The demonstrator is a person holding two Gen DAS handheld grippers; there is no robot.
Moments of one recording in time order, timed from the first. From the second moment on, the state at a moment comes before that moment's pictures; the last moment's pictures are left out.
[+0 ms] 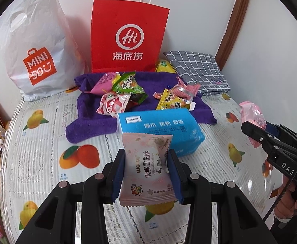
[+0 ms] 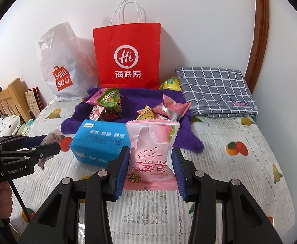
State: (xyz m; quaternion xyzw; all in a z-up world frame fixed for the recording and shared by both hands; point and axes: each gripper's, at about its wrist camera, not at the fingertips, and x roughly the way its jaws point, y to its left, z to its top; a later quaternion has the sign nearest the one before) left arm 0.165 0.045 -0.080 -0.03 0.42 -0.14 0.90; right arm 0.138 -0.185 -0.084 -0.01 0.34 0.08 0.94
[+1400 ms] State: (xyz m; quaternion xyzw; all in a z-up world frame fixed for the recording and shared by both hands) left arm 0.198 0.045 -0.065 -0.03 0.41 -0.13 0.90; right arm 0.175 -0.175 -0.071 0.01 0.33 0.08 0.94
